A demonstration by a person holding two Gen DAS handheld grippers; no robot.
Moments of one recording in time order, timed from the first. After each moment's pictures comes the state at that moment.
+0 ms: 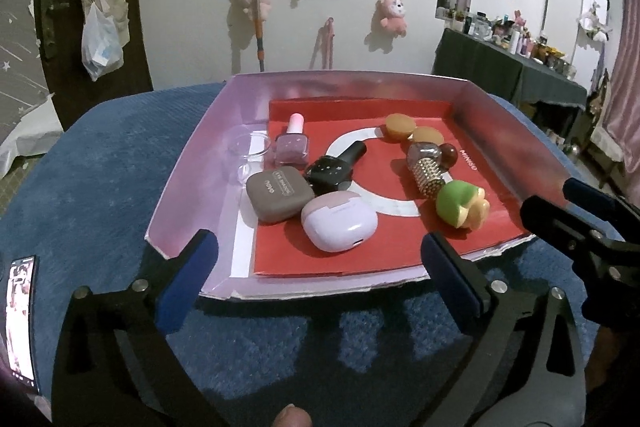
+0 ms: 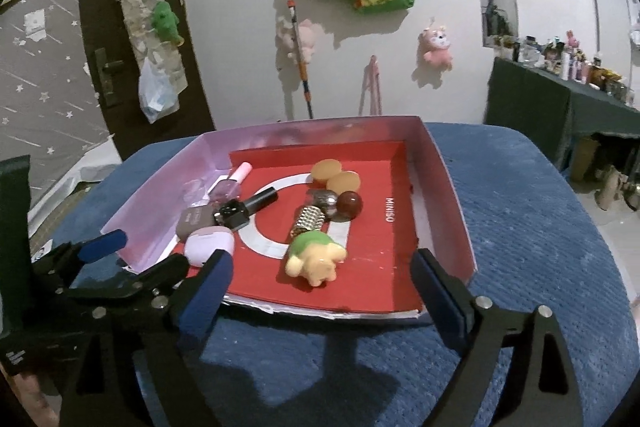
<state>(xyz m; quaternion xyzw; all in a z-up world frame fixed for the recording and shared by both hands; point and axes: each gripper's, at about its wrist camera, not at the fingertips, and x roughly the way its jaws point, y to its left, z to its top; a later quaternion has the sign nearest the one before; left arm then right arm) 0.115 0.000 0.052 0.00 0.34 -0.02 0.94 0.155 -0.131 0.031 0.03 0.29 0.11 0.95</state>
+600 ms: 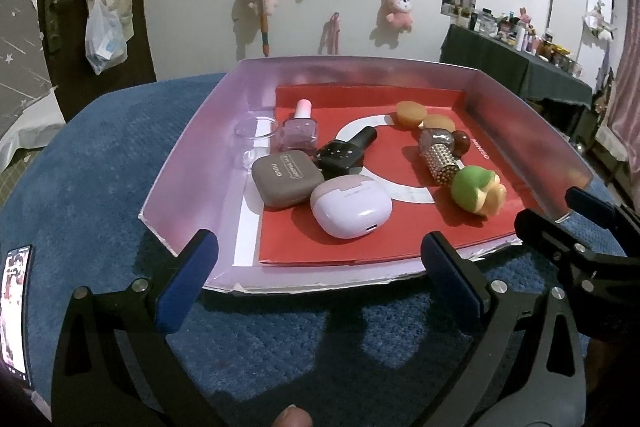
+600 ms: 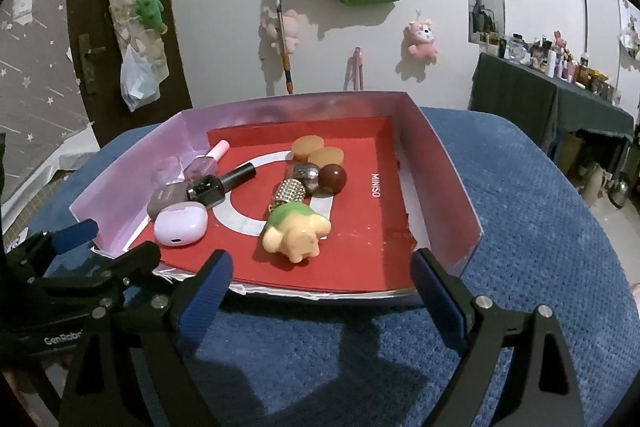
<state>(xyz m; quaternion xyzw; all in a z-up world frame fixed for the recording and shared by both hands) 0.117 0.005 0.038 -0.01 0.34 -0.02 0.94 0.159 -0.128 0.005 0.01 0.30 0.08 0.95</state>
